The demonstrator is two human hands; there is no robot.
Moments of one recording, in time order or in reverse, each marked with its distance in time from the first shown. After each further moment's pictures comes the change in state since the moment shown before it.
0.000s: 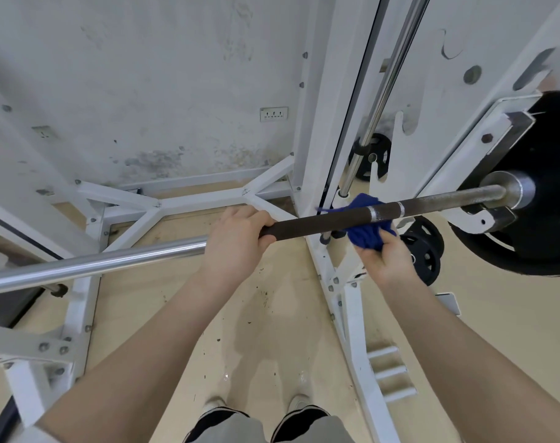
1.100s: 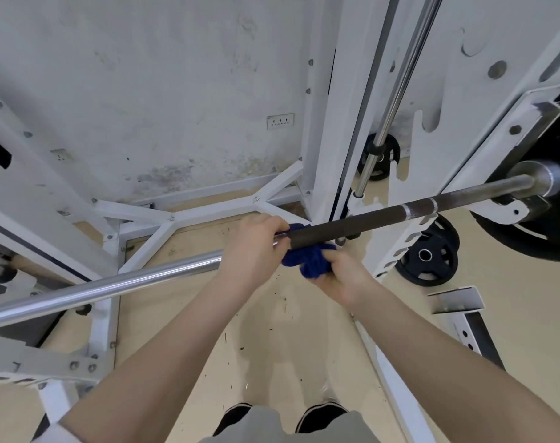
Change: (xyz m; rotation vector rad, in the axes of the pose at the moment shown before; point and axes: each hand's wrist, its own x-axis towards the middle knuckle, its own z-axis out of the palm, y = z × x) left_hand -0.004 -0.034 -0.025 -0.061 -0.069 0.033; right_hand -0.048 0.103 0.063 -0.385 -0.110 0.253
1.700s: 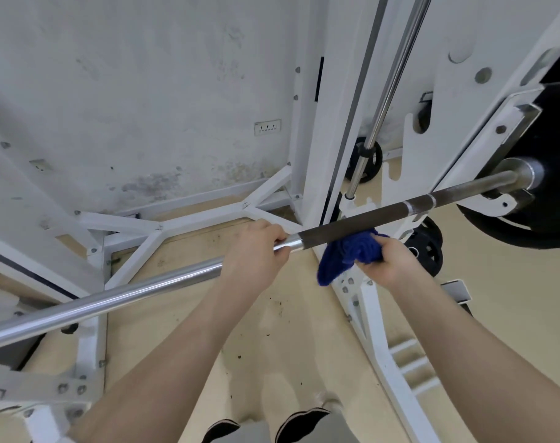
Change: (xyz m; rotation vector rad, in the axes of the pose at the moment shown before) left_hand -0.006 -0.022 -0.008 0.044 -0.027 0.047; right_hand -0.004 -0.034 -0.019 0.241 0.488 0.018
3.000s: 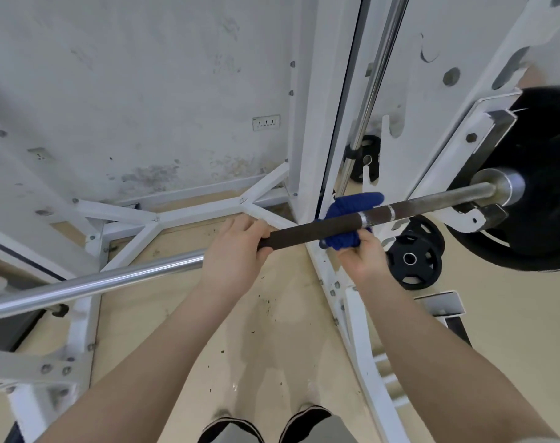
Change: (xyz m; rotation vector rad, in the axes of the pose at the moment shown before) left_hand 0.018 0.066 0.036 0.085 0.115 -0.045; right_hand 0.065 -0.047 -0.037 0.151 -0.393 -0.140
